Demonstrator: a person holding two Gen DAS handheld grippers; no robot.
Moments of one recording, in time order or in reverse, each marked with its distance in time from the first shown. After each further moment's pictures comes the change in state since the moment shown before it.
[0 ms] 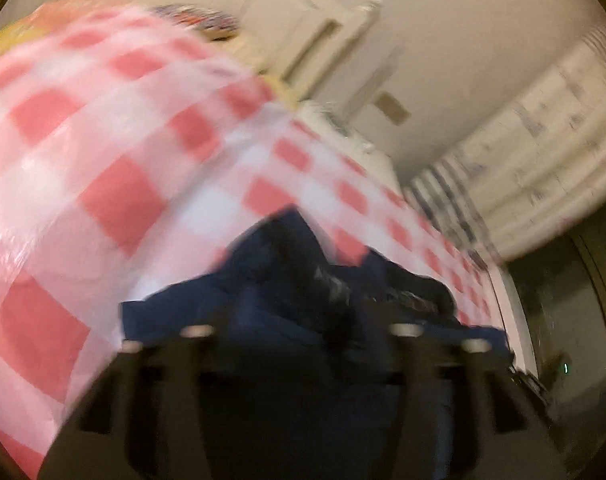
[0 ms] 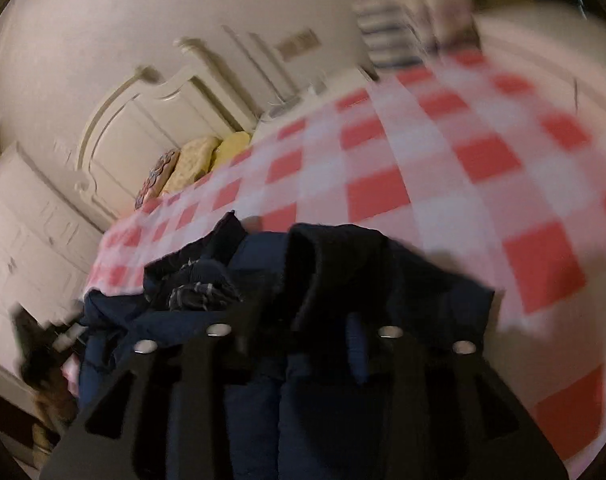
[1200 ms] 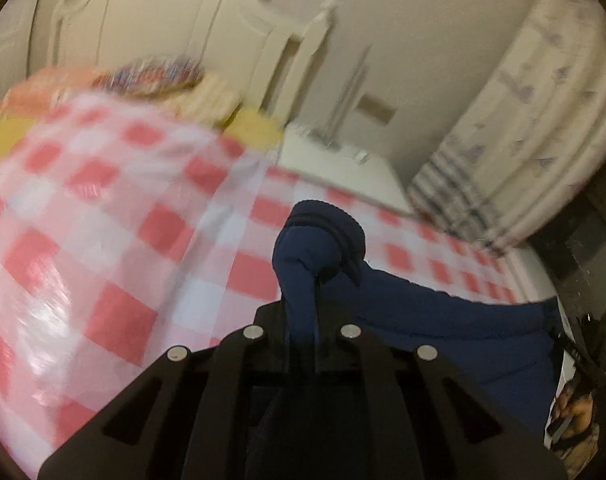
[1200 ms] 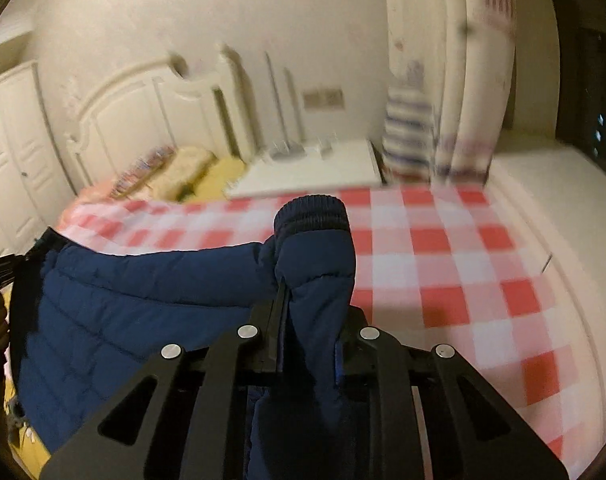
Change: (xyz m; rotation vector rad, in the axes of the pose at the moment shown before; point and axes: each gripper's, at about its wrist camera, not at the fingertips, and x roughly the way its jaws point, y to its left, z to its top) left arm 0.009 -0.064 0.050 0.248 -0.004 0.099; right arm -0.027 0.054 0.042 -0.370 -0.114 -0.223
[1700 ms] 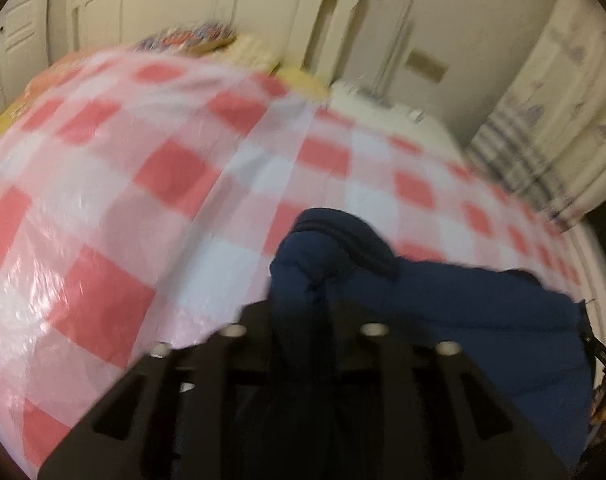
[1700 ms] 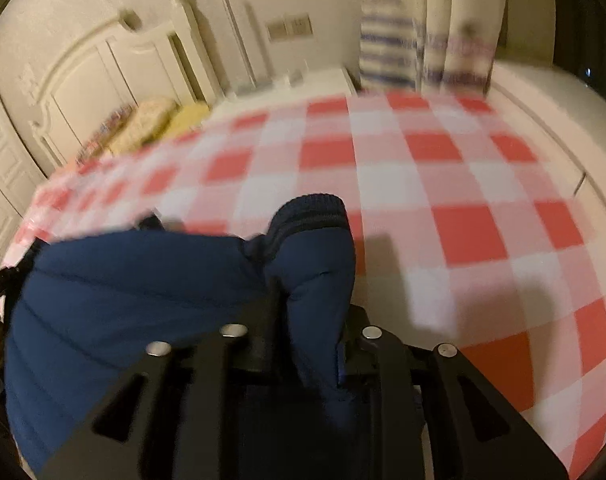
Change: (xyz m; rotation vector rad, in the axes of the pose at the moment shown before) left arm 0.082 0.021 -0.024 0.018 0.126 0.219; right arm 0.085 -0.022 -0.034 0.100 0.209 -0.054
